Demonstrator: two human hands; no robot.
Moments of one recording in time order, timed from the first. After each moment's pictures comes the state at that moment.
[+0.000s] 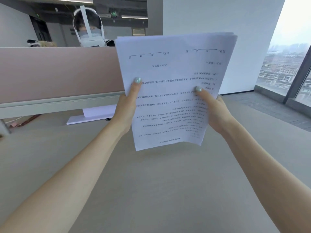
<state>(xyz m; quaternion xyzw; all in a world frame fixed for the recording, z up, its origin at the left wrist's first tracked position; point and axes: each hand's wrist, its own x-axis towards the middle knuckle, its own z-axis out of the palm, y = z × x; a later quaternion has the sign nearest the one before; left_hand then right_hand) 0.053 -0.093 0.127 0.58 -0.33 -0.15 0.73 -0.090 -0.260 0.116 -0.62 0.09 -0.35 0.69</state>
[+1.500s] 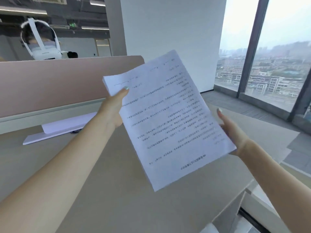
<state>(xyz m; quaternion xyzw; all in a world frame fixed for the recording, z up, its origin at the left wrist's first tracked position) 0.006 -0.134 0.148 0.53 -0.28 -0.31 0.74 -0.254 -0.282 0.071 -0.57 0.16 -0.20 0.78</state>
